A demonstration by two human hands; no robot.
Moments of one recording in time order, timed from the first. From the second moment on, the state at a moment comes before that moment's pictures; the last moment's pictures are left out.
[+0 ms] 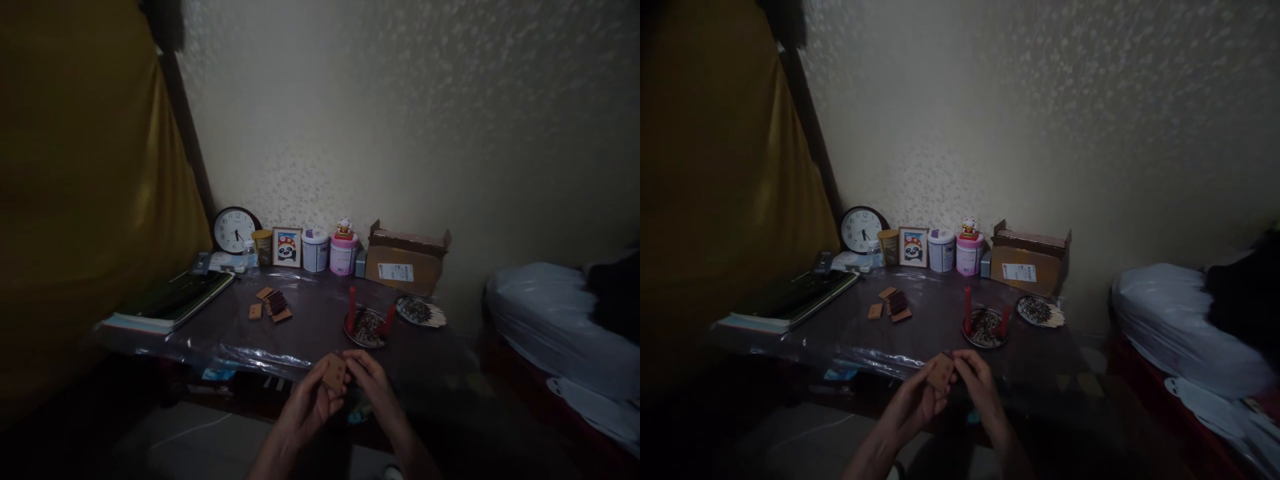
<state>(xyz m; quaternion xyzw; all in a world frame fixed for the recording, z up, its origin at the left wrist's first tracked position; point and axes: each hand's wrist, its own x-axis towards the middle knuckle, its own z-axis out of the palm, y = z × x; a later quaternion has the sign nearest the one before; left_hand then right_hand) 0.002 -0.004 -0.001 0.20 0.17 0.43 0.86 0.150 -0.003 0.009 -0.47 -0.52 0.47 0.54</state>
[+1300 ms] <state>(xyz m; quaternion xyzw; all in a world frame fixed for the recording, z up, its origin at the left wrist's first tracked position) -0.014 -0.005 0.011 0.40 0.26 0.38 0.80 0.171 0.002 0.005 -0.52 -0.54 0.41 0.52</state>
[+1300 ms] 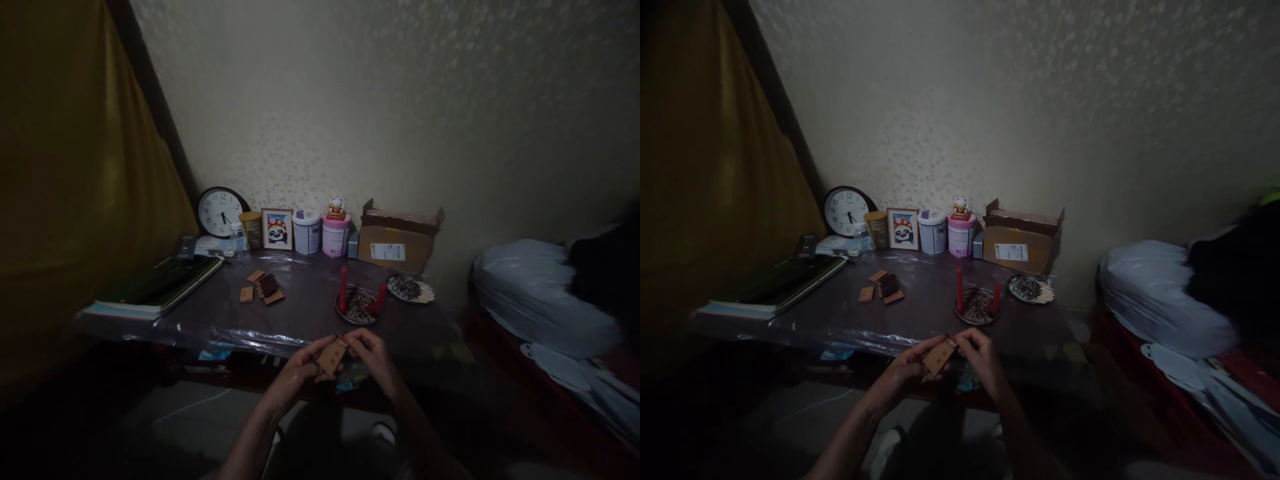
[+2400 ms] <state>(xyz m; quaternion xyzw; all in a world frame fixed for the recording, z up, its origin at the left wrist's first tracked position) -0.026 -0.001 0.014 0.53 0.29 0.39 0.70 0.180 -0.008 0.004 -0.42 -0.82 0.09 0.38</state>
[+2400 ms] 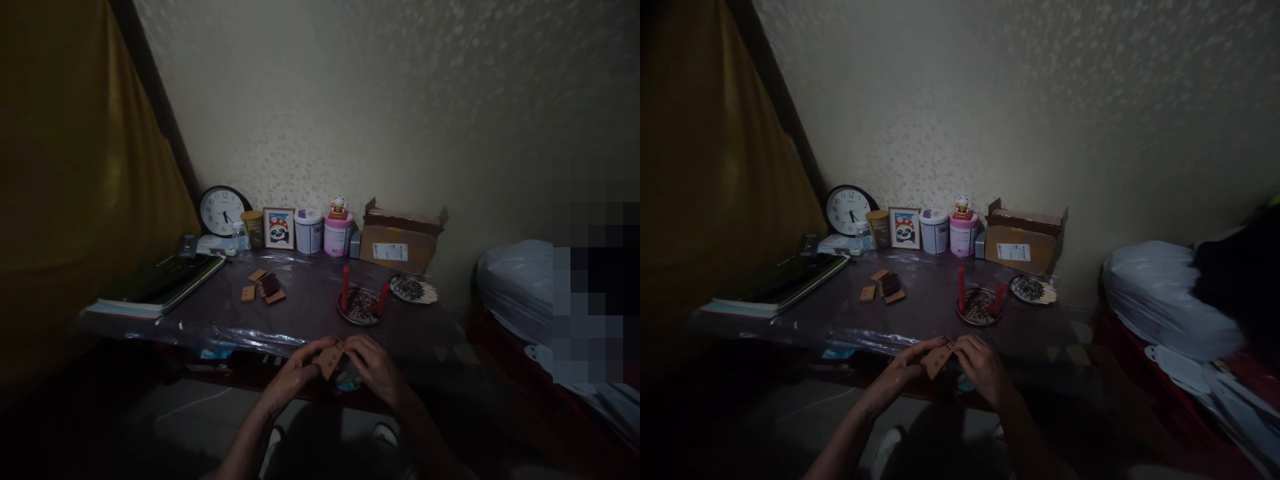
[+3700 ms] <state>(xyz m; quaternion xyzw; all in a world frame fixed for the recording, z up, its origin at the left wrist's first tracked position) -0.019 -0.008 0.013 0.49 0.20 0.41 0.74 0.185 -0.003 0.010 -0.49 -0.62 0.23 0.57</state>
